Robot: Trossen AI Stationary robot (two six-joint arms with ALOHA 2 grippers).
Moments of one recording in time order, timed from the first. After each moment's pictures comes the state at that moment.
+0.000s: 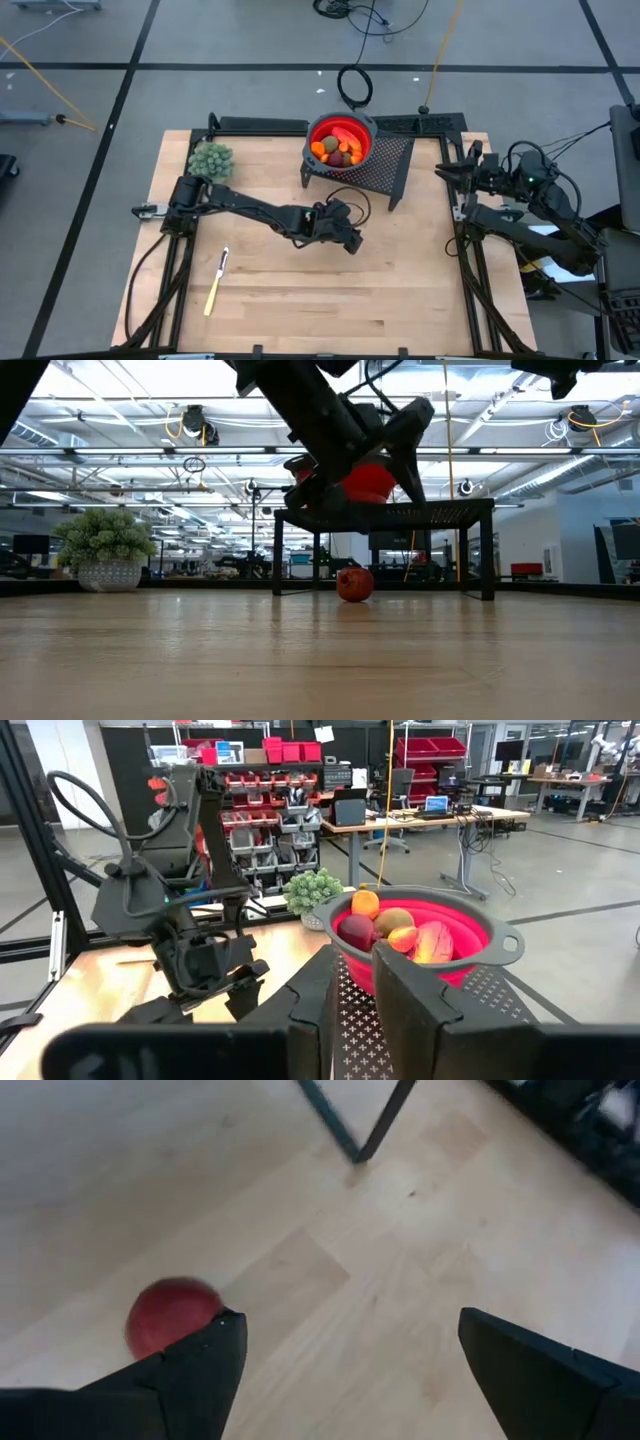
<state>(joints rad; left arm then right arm) -0.14 2.04 1.48 -0.26 -0.41 -0.83 -0.54 0.24 0.72 -0.49 -0.29 0.02</state>
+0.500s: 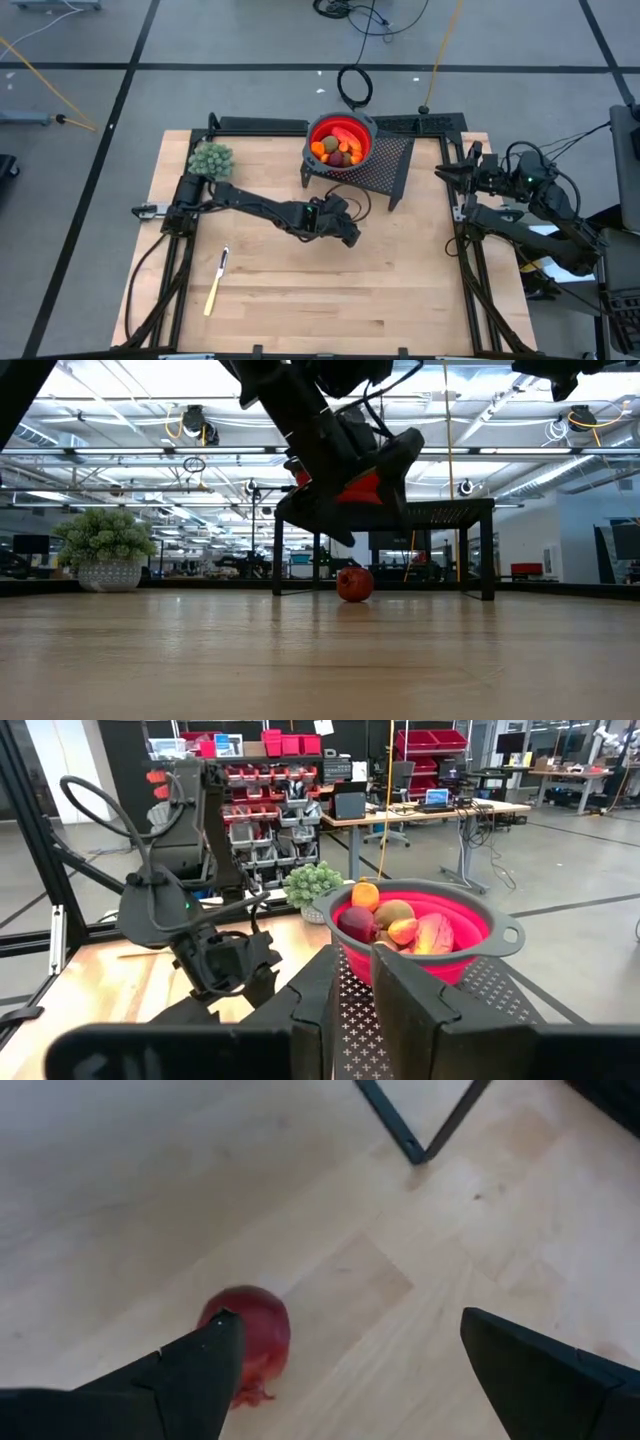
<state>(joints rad) -0.10 2.06 1.48 -0.32 -0.44 -0.82 -0.54 0.24 0.72 -0.51 -0.29 0.02</state>
